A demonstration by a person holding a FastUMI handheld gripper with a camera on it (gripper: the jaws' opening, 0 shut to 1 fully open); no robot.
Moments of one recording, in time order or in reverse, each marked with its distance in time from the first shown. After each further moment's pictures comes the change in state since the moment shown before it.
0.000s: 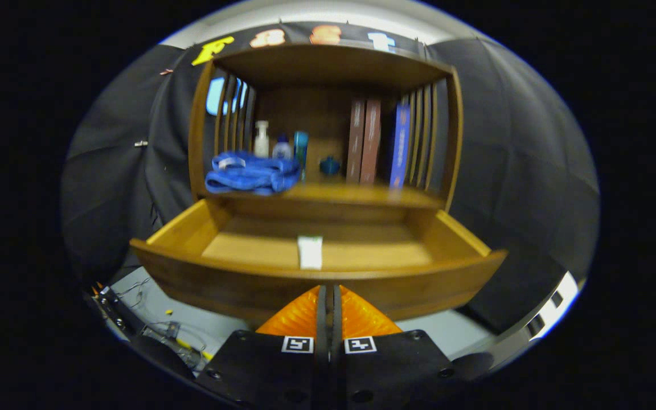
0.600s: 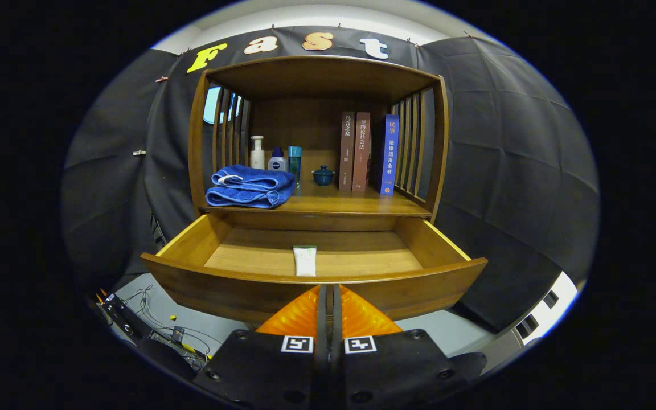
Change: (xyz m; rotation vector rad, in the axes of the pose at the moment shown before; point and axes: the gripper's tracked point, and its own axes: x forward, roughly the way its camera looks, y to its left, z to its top) arm -0.018 -0.004 0.003 0.067 0.033 0.004
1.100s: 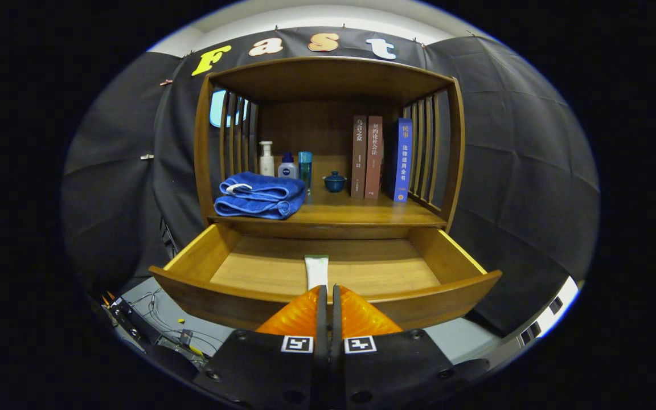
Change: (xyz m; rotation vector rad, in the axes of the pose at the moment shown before) arm 0.018 0.015 0.027 0.008 -0.011 0.060
